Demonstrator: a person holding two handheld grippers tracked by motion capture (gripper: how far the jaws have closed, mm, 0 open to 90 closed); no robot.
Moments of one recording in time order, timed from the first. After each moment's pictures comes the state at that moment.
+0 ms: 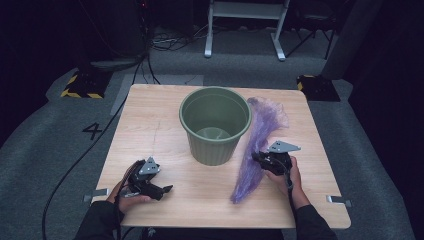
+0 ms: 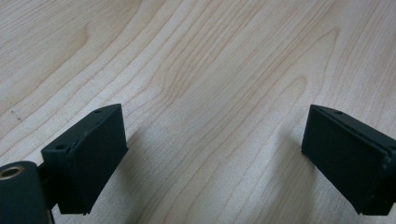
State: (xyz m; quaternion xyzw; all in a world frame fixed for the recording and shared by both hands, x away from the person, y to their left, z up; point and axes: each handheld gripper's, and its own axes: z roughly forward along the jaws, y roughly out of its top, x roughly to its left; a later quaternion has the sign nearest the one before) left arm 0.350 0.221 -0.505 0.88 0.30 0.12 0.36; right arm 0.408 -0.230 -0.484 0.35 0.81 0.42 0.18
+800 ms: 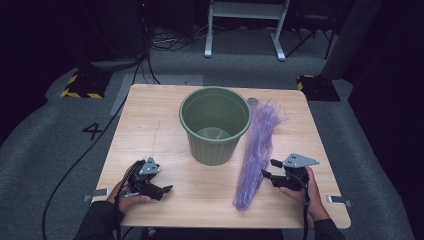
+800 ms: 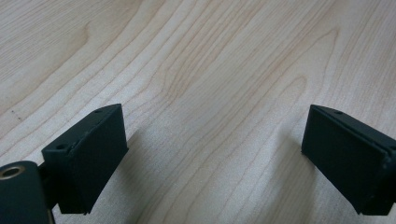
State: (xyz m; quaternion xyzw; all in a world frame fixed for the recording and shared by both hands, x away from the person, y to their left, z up) left arm 0.350 0.221 -0.505 0.88 0.30 0.12 0.36; right arm 0.356 -0.264 -0.472 0.32 0.83 0.43 0.17
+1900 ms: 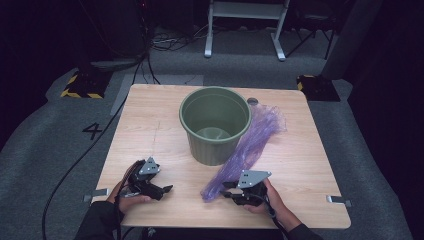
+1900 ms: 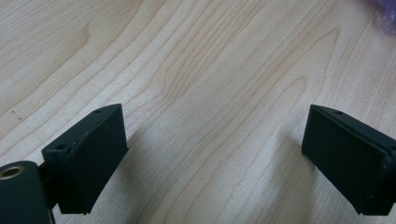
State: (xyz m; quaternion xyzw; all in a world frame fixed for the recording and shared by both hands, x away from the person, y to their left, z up) left arm 0.350 0.221 -0.505 0.88 0.30 0.12 0.36; right arm 0.327 -0.149 -0.482 0.14 0.88 0.45 0.08
